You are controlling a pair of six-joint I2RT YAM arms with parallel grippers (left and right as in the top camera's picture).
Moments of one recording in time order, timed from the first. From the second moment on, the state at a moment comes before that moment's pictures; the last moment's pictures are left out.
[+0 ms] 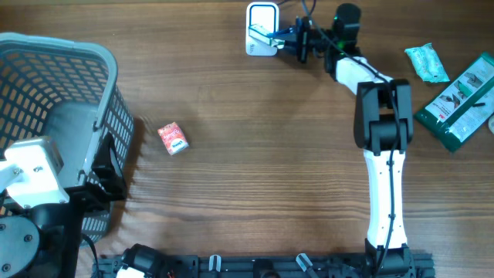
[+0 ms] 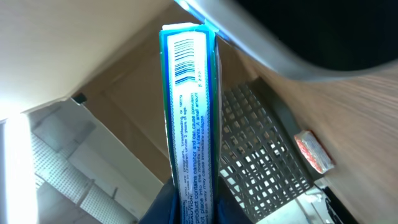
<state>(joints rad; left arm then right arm) -0.36 0.68 1.48 -1.12 -0.47 -0.18 0.08 2.68 1.94 0.67 -1.44 2.07</state>
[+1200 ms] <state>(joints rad) -0.36 0.68 1.48 -1.12 -0.48 -0.18 -0.73 2.03 2.09 -0.58 -0.73 0.69</state>
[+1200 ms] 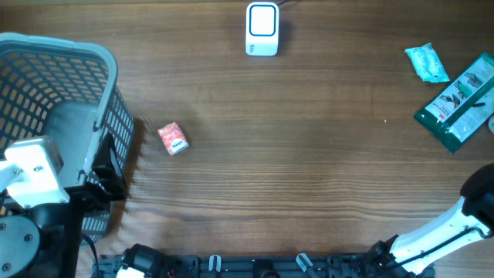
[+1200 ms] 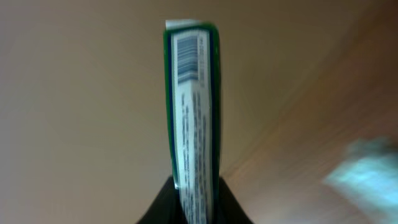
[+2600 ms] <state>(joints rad) -0.36 0.68 1.48 -1.12 -0.47 -0.18 0.86 2.42 1.99 -0.81 -0.45 0.28</state>
